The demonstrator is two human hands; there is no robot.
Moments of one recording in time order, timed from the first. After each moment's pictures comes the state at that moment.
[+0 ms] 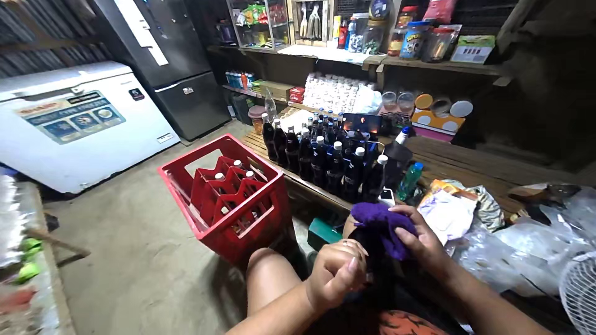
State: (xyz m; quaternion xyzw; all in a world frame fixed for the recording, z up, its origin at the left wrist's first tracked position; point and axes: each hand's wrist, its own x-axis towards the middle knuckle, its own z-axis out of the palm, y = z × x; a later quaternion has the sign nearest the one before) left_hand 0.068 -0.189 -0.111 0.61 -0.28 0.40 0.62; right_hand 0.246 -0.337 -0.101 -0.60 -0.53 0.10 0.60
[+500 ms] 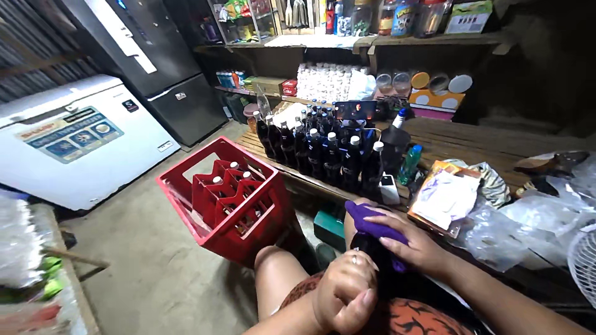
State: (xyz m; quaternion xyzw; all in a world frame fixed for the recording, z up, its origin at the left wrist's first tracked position) left_hand 0.058 -0.208 -0.115 0.67 -0.32 0.38 0.55; right_hand 0.236 -0.353 -0.105 -0.67 -0.57 0.17 0.45
